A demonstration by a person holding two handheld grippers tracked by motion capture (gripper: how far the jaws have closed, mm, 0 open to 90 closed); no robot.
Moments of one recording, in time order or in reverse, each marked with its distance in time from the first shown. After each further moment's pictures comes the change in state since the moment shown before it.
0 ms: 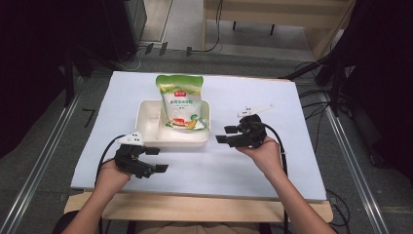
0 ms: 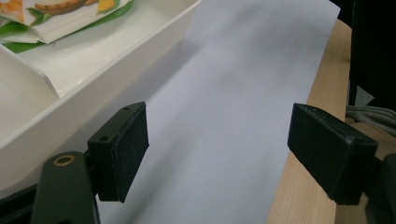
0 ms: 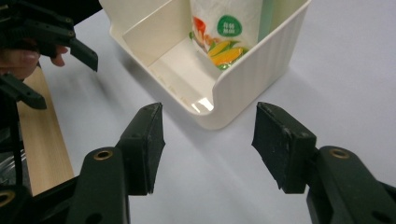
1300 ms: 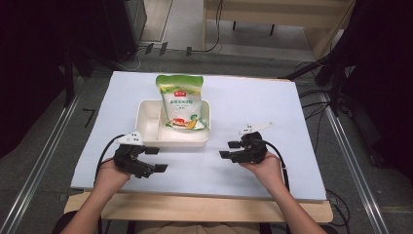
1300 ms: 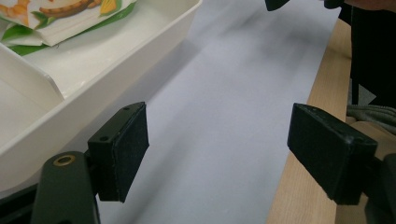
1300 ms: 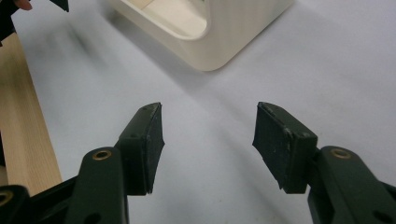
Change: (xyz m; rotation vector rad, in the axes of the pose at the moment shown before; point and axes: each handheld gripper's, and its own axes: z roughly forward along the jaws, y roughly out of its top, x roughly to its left) left arm 0.000 0.001 -0.002 -0.002 0.006 0.008; right arm -0.006 -0.049 0.016 0.047 -0.010 0.022
